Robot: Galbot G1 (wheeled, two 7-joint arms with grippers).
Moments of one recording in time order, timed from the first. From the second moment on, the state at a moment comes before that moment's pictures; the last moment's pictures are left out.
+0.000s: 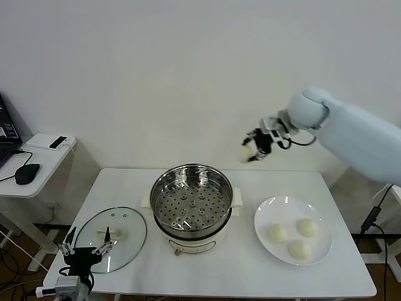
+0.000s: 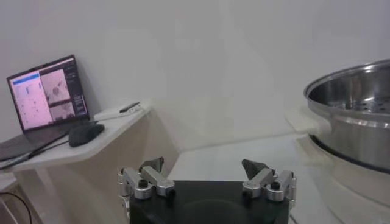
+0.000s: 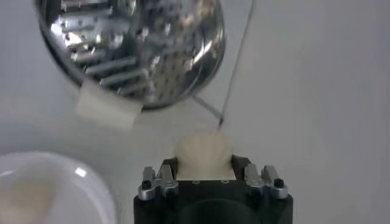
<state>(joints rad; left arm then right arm) 1.72 -1.28 -0.68 -2.20 -0.10 0.24 -0.22 0.55 0.98 -1.07 1.30 0.18 -0.10 -1.02</state>
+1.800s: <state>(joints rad) 1.69 -1.29 -0.73 -2.22 -0.12 0.26 -0.22 0.52 1.37 -1.29 1.05 -0.06 0.30 -0.97</state>
